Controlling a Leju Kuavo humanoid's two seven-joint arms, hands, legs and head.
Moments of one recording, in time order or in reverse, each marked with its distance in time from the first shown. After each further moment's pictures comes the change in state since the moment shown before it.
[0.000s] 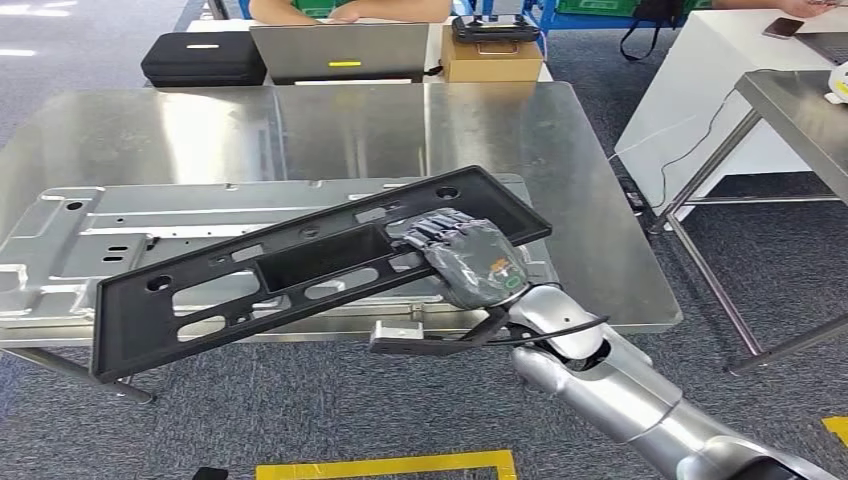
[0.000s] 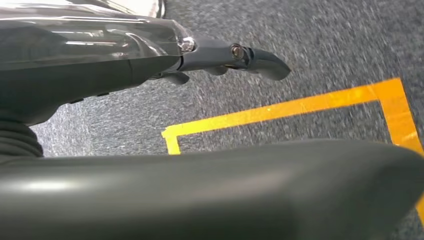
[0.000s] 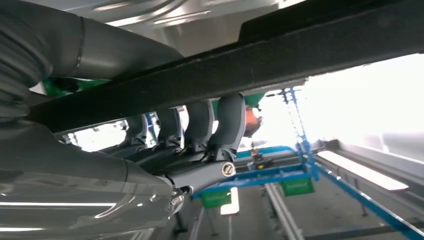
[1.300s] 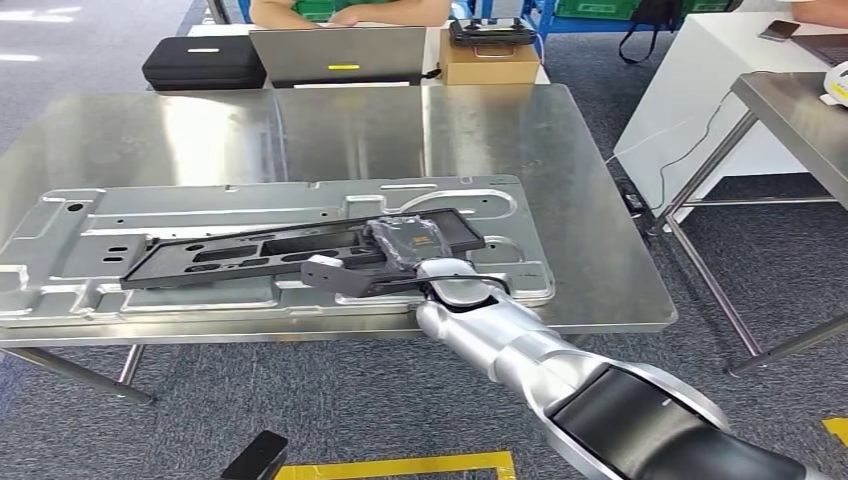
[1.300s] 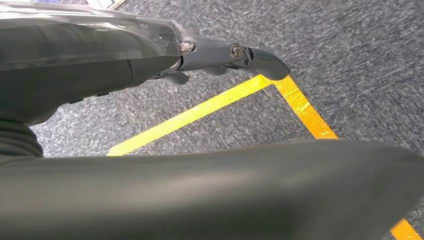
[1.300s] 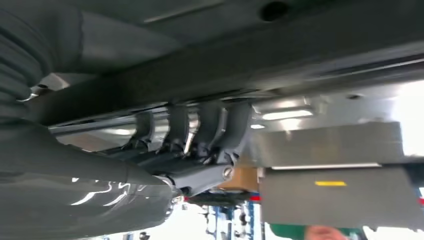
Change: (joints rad) left arm -0.087 -0.062 -0.158 0.000 -0.112 -0.035 -0.058; right arm -0.394 0.430 -0.006 1.084 -0.076 -0.011 0.169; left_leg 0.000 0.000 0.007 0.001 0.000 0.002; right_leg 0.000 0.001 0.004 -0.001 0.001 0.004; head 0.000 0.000
